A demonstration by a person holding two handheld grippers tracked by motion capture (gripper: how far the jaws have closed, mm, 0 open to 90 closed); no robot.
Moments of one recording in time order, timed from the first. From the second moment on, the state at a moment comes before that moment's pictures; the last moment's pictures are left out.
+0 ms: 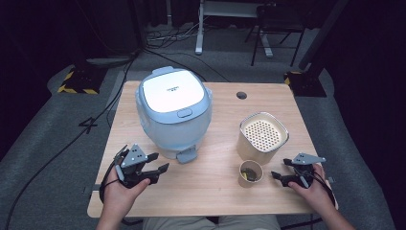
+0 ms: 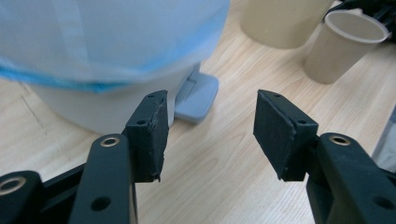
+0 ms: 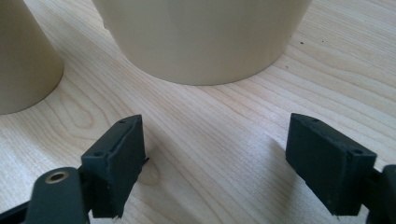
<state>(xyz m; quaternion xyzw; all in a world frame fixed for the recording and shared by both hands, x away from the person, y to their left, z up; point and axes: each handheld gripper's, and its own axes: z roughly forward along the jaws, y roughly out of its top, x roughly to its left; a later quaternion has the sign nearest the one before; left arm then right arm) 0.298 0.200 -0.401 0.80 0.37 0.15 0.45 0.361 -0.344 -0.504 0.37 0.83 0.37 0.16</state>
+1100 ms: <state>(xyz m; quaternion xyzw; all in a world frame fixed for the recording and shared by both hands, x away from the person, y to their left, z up) 0.321 0.199 -0.316 0.78 0.21 0.12 0.58 0.361 -0.344 -0.504 0.37 0.83 0.37 0.17</state>
